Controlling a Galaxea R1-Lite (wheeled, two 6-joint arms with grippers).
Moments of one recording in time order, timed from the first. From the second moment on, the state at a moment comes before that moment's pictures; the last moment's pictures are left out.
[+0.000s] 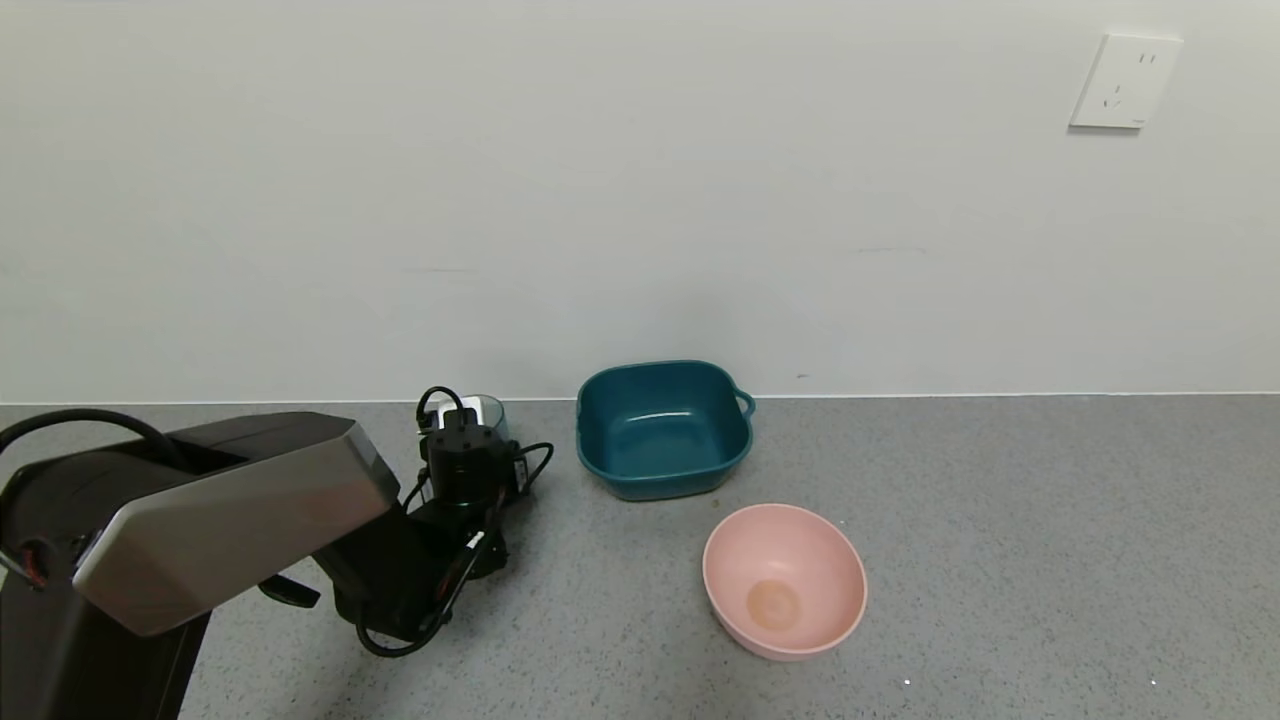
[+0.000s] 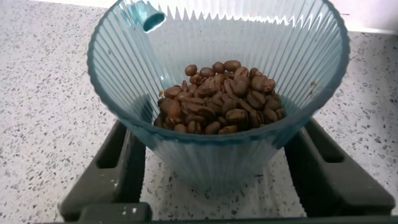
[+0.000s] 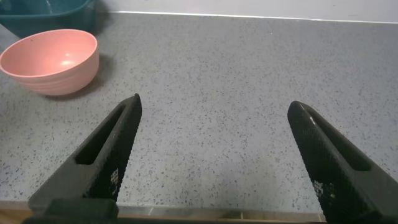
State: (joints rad) left arm -0.29 2.37 -0.91 -1.22 0.62 -0.10; right arm 0.01 0.00 0.00 0.01 0.00 0.01
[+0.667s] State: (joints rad) left arm -0.29 2.30 -0.87 -1.19 0.60 -0.09; right arm 0.01 0.00 0.00 0.01 0.00 0.01
